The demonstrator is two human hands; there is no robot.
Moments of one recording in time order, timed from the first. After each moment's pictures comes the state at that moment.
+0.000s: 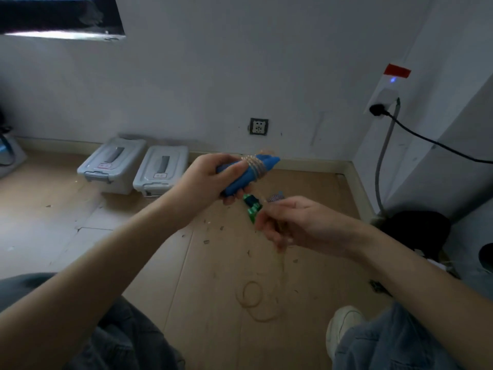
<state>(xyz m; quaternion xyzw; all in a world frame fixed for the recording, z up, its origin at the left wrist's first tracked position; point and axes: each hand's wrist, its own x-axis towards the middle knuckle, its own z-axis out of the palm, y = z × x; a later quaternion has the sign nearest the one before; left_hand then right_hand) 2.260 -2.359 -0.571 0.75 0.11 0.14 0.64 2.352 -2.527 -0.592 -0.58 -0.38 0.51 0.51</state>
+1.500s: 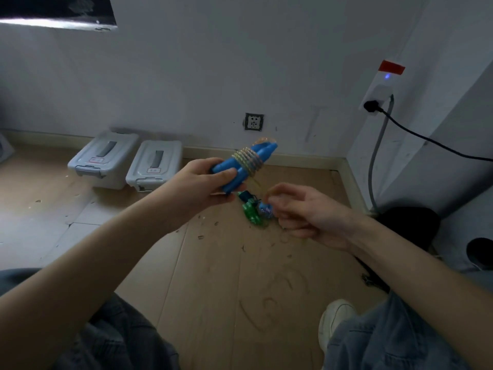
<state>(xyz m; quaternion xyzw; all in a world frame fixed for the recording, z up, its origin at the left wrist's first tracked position) 2.248 -2.360 -0.576 0.67 0.16 0.06 0.72 2.355 -2.538 -0.593 -0.62 -0.27 0.48 0.56</state>
